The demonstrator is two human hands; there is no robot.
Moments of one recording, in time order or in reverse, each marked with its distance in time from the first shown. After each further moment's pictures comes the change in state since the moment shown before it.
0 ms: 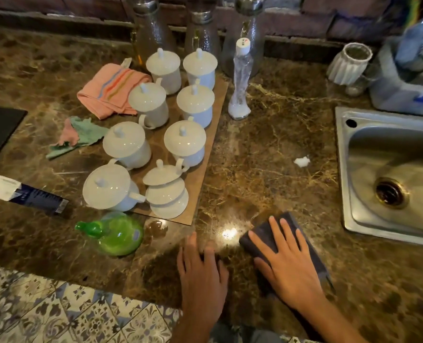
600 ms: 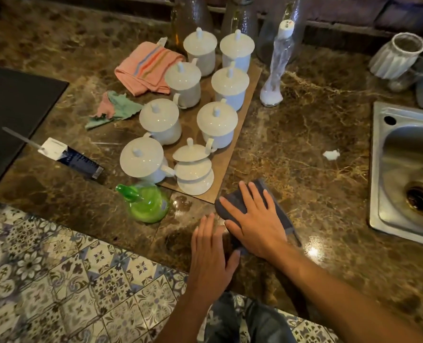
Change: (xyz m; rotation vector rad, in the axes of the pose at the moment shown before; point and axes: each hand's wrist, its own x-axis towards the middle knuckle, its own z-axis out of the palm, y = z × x) left_hand -0.016 -0.036 0.010 -0.188 0.086 0.105; right_hand 0.080 -0.076 -0.003 0.015 -0.051 -0.263
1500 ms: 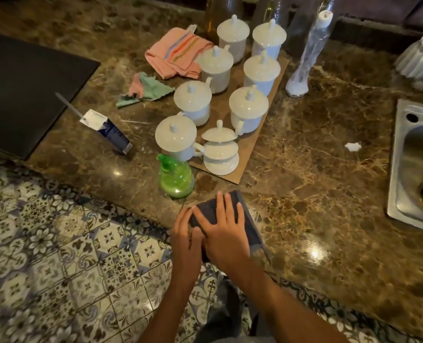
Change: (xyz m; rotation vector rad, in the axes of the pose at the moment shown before) left_hand -0.039 -0.053 -0.065 -0.583 0.174 -0.496; right_hand -0.023 -0.152 0.028 0.049 0.098 0.006
